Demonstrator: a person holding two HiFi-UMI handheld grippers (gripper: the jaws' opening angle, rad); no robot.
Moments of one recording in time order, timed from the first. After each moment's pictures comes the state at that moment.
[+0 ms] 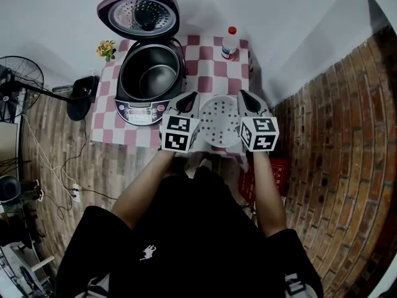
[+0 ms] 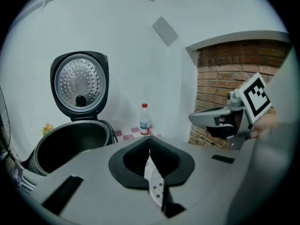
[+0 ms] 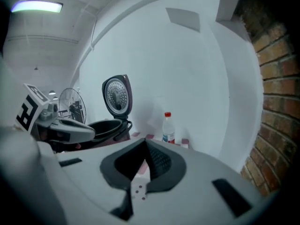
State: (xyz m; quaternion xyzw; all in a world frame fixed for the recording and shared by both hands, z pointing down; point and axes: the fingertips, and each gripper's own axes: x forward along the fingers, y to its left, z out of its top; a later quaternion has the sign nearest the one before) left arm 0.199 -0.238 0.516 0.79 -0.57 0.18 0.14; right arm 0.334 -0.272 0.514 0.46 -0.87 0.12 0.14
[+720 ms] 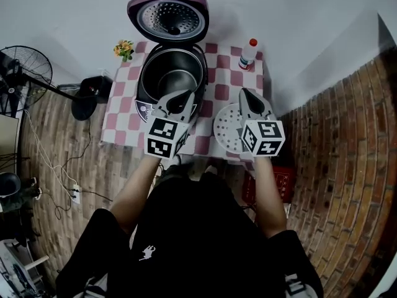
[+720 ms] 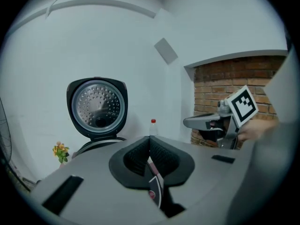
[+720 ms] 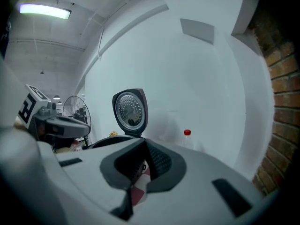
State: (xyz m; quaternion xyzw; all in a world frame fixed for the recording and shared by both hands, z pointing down) left arm 0.112 -0.214 0.436 0.81 -0.55 0.14 0.09; right arm 0.253 -0.263 0.449 0.45 -0.89 0.09 0.09
